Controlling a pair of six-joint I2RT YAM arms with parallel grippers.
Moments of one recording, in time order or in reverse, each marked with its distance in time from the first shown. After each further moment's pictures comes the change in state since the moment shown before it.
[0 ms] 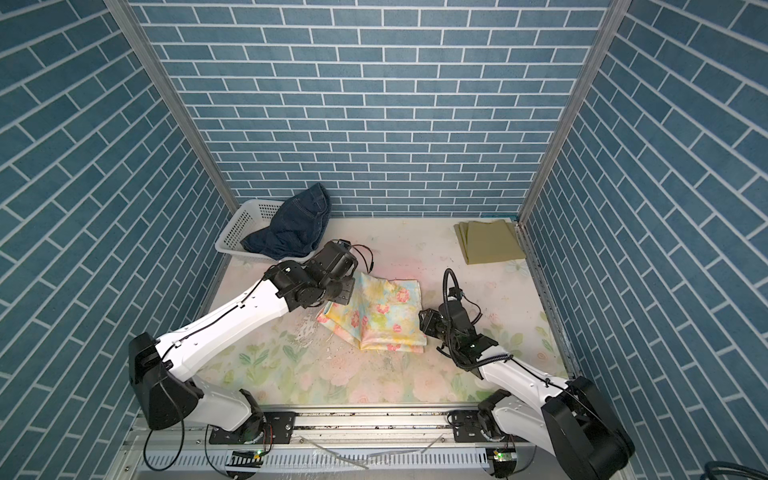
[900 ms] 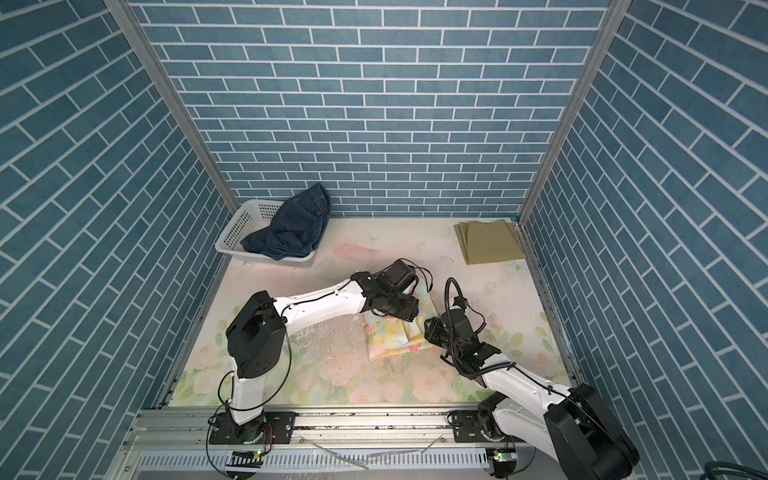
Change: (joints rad) left arm -0.153 0.492 0.126 0.350 0.383 -0.151; right arm 0.000 -0.063 -0.080 -0.027 0.037 0.034
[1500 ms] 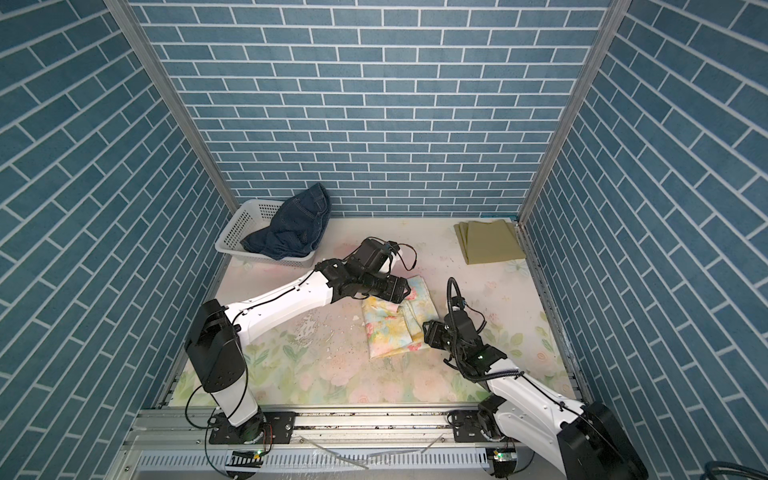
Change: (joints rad) left arm 0.110 -0.222 -0.066 0.008 0.018 0.169; right arm 0.000 -0.054 0.020 -0.083 -0.068 -0.165
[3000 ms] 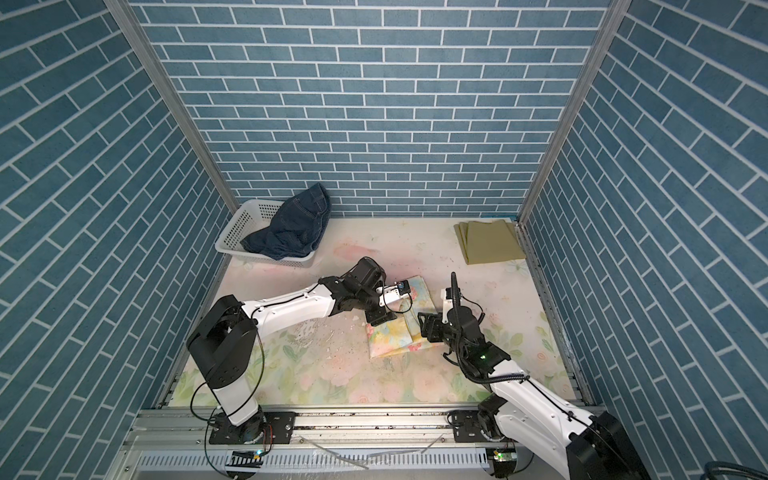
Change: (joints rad) left arm 0.031 0.026 -0.247 0.219 0.114 0.877; right arm 0.006 -0.097 0.021 0.056 0.023 -0.161
